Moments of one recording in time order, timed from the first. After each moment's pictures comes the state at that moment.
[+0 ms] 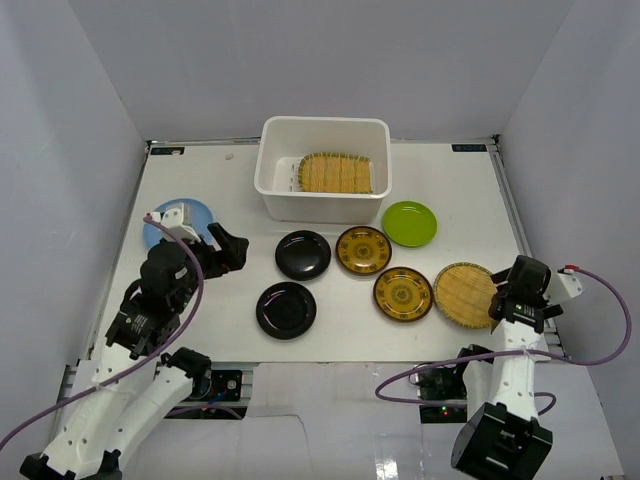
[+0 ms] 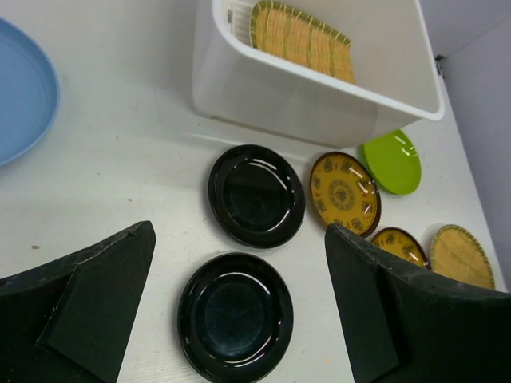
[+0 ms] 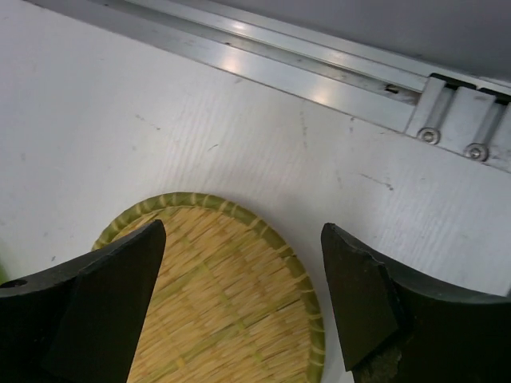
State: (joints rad) left arm -0.41 0.57 0.83 -0.54 -0.16 -0.53; right arm -0.37 0.69 0.39 -0.41 0.38 0.69
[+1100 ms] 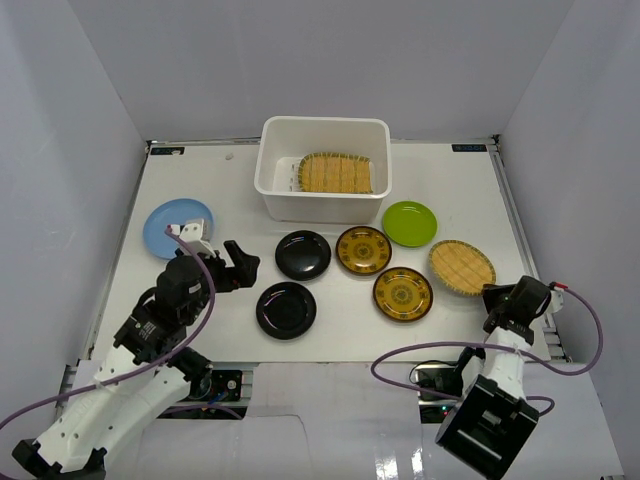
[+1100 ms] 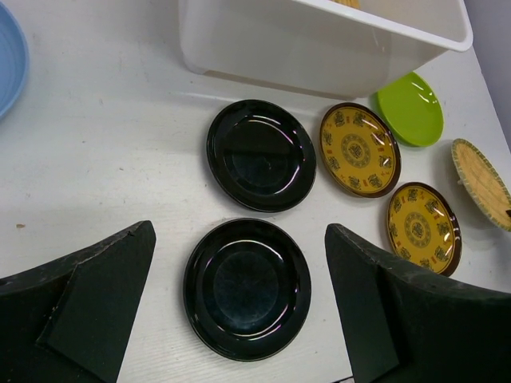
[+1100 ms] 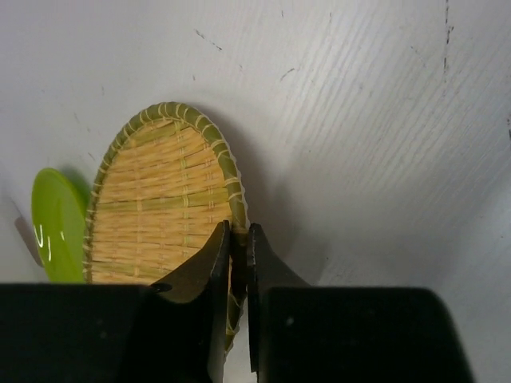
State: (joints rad) left arm -0.61 0.51 0.69 -0.53 -0.28 -0.52; right arm -0.56 0.78 0.15 -0.05 -0.11 0.81
